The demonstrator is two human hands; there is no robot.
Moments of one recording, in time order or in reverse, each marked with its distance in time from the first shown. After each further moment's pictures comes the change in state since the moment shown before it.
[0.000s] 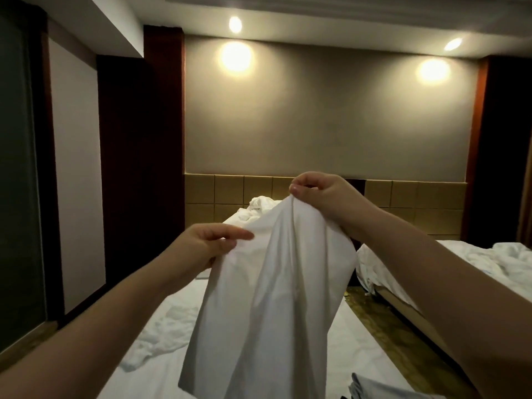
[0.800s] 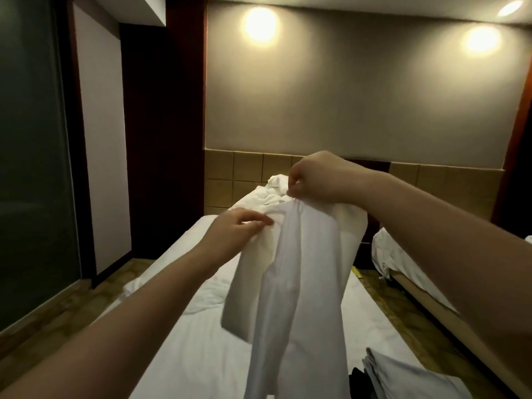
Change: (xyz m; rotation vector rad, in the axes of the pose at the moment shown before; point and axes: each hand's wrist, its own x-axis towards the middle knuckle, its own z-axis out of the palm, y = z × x) left_hand 0.003 -0.039 0.006 0.347 0.147 0.101; right_hand 0.025 -0.016 0.044 -0.961 -0.269 -0.249
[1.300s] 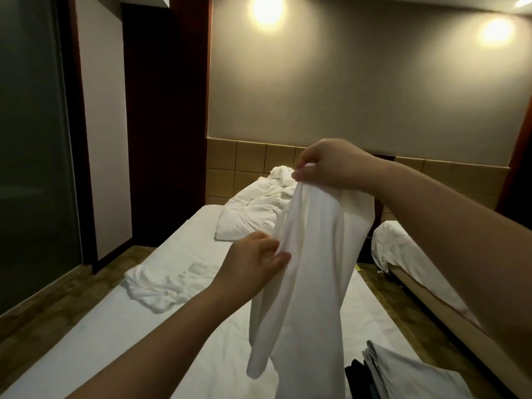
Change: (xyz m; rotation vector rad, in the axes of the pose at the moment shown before) left_hand -0.032 -0.029 0.039 0.198 0.088 0.142; right_hand 0.007 0.006 0.004 0.184 0.065 0.044
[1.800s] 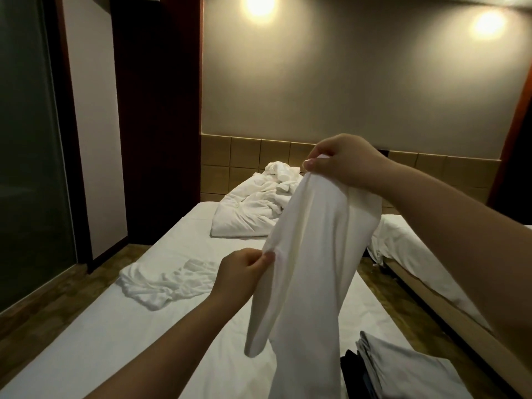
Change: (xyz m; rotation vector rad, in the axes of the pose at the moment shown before) left_hand -0.015 -0.017 0.024 -0.176 -0.029 -0.258; right_hand -0.019 0.024 -0.002 0.099 0.090 0.102
